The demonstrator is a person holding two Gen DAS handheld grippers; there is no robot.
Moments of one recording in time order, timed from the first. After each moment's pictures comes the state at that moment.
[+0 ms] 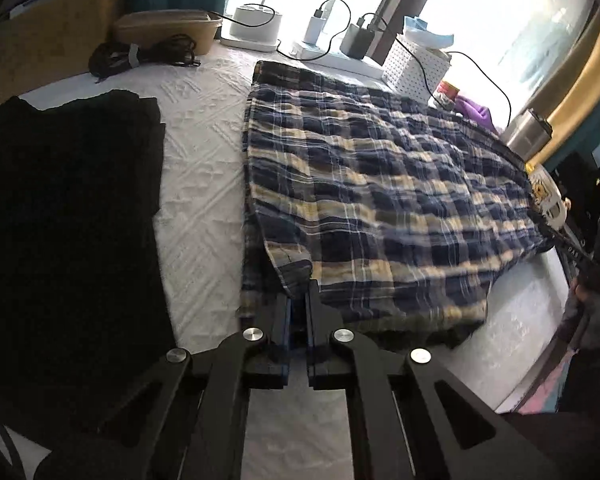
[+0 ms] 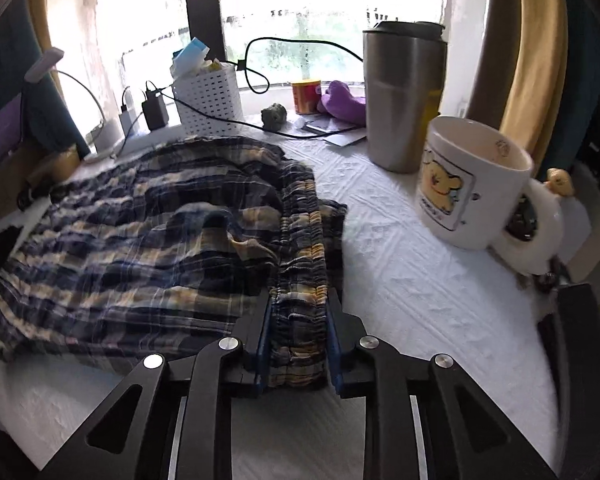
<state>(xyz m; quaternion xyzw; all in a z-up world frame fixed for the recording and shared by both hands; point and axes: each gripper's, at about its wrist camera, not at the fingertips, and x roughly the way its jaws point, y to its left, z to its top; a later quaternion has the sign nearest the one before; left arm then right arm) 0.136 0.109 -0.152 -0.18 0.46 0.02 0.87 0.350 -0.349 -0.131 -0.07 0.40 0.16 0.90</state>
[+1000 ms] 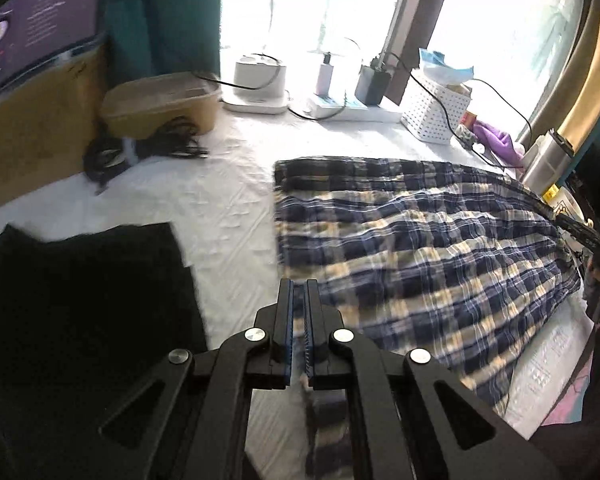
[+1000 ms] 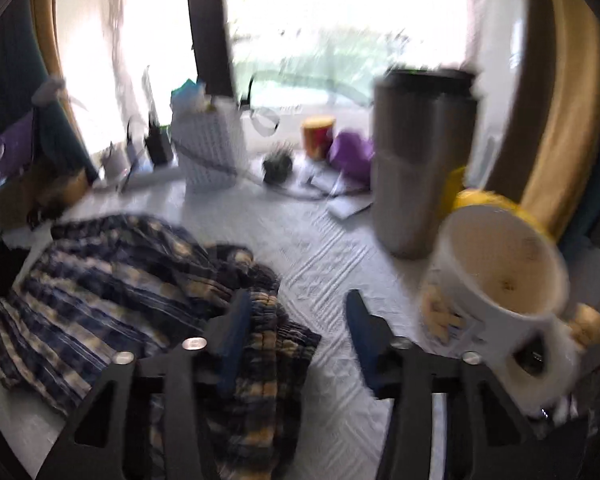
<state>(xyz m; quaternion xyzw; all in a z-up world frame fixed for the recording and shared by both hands) 0.222 0.155 -0.109 -0.11 0.44 0.03 0.89 0.460 -0.347 -0.118 -0.08 0.39 0.26 0.88</state>
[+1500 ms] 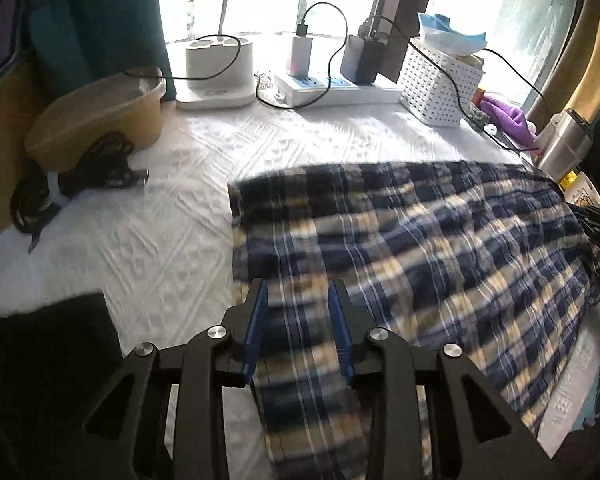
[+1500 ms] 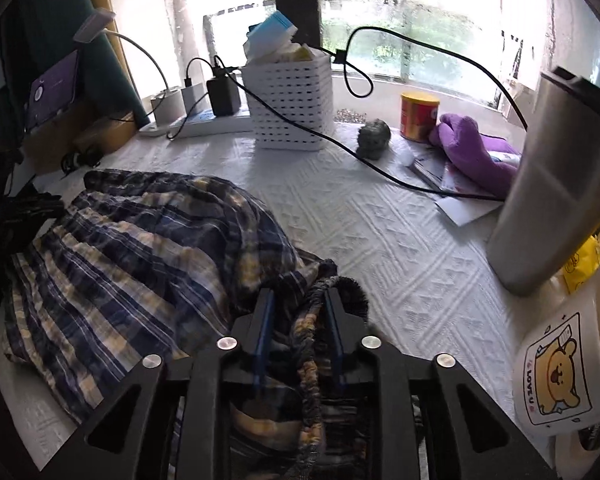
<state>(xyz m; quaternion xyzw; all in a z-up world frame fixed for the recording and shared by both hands) 0.300 0.147 -0.138 -0.08 0.47 0.01 0.88 0.462 -0.278 -0.126 -0.12 0.41 0.34 0.84</state>
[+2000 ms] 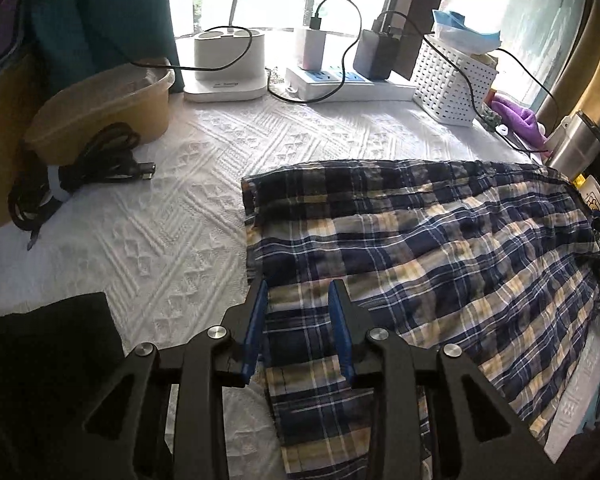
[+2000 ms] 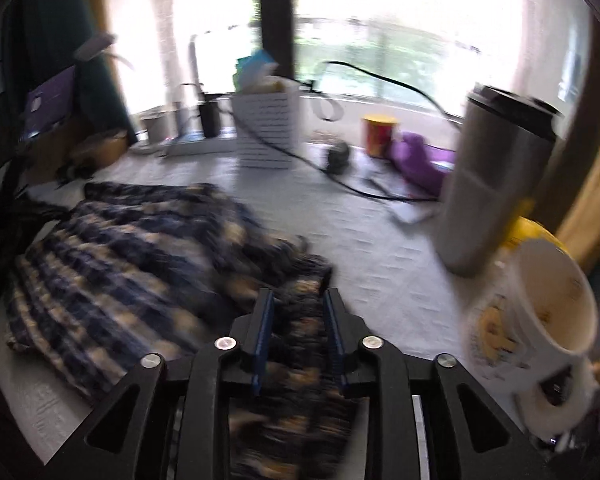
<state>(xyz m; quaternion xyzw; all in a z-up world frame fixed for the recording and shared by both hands) 0.301 0.154 -0.146 -0.08 0.47 0.02 0.88 0.441 -0.333 -0.107 -0.11 0.38 0.28 0.88</state>
